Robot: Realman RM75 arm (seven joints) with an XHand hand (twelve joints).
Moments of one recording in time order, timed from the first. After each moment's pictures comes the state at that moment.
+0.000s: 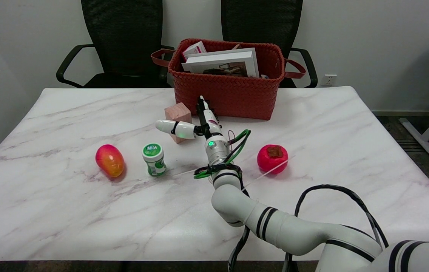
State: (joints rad) arm 0.53 -1.63 -2.26 0.76 1.61 0.77 0.08
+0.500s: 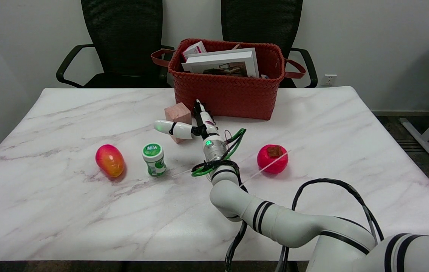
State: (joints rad) arm 0.59 -1.65 -2.26 0.65 1.61 0.71 0.14
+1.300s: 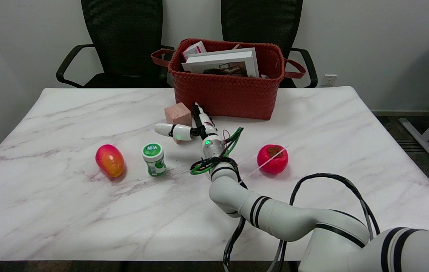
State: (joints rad) arm 0.64 -1.67 -2.26 0.54 1.60 0.66 0.17
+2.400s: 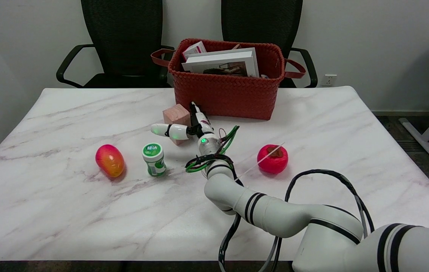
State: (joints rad) arm 0.68 -1.70 -2.26 0.48 1.60 0.66 0.20
